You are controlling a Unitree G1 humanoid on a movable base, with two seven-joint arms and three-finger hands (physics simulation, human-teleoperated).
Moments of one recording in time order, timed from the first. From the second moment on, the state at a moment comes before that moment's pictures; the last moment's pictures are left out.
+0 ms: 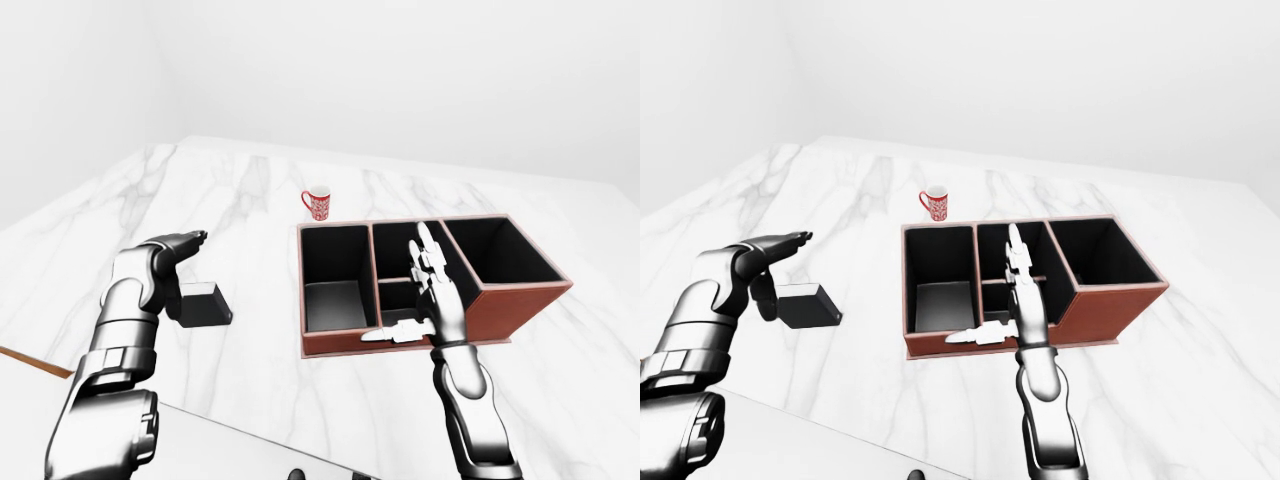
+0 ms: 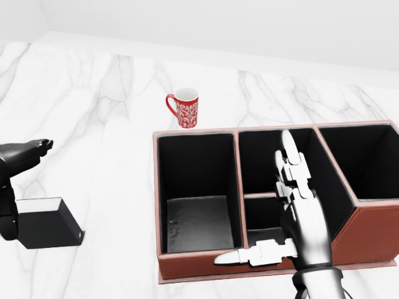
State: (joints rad) left arm -0.70 0.52 0.10 0.64 1.23 -0.03 -0.70; right arm 0.08 0.00 0.03 -0.24 -0.08 -0.08 0.06
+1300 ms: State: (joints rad) left arm -0.78 0.51 0.00 0.98 1.17 -0.08 -0.57; right arm 0.08 0.00 0.05 -0.26 -0.09 -0.07 0.06
